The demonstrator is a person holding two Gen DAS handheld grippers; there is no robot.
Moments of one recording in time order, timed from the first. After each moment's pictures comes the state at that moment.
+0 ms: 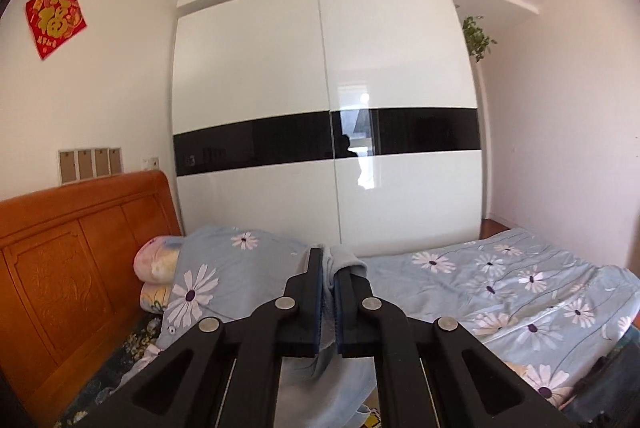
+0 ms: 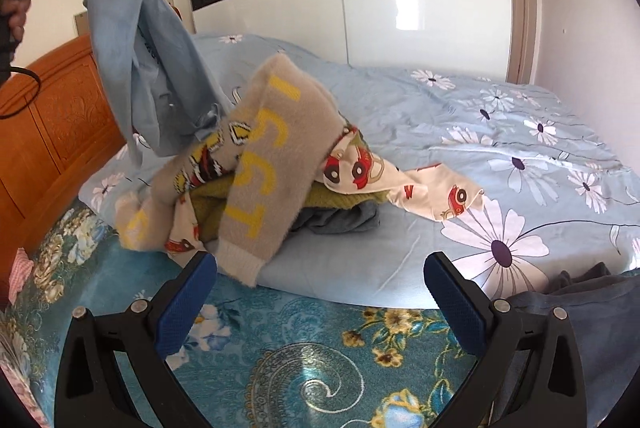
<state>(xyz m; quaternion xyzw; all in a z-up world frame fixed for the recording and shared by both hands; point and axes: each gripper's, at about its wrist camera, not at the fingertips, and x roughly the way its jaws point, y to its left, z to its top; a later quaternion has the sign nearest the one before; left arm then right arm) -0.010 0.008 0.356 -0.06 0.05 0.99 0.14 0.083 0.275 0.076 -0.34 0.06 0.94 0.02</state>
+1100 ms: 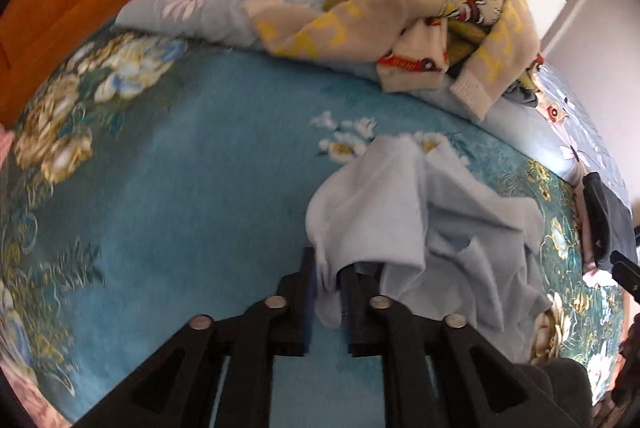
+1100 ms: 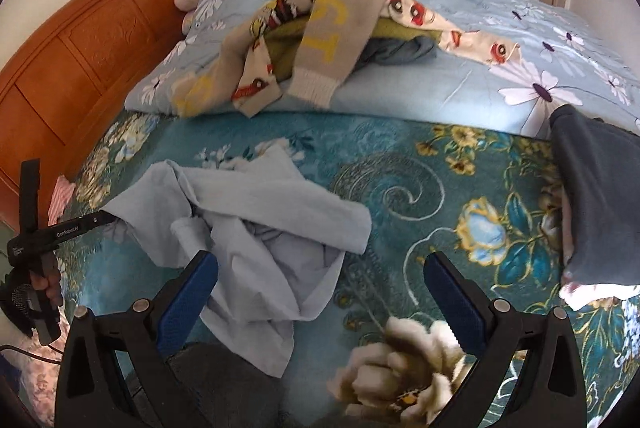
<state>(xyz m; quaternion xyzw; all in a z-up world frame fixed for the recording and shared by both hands) 0.188 -0.145 -0.053 -0.53 -0.11 0.84 0.05 0.207 0.190 -0.016 -0.49 0.09 0.87 -0.06</state>
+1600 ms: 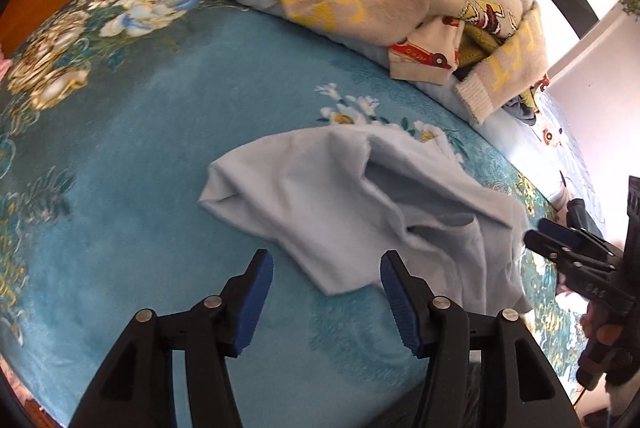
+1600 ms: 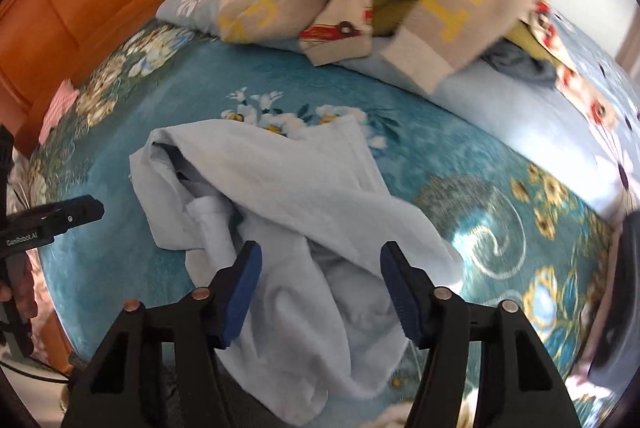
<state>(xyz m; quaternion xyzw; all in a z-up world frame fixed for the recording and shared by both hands) 0.181 -0.141 -0.075 -0.54 -0.18 0.82 0.06 0.128 0.099 -0.058 -0.54 -0.05 0.83 -0.14</state>
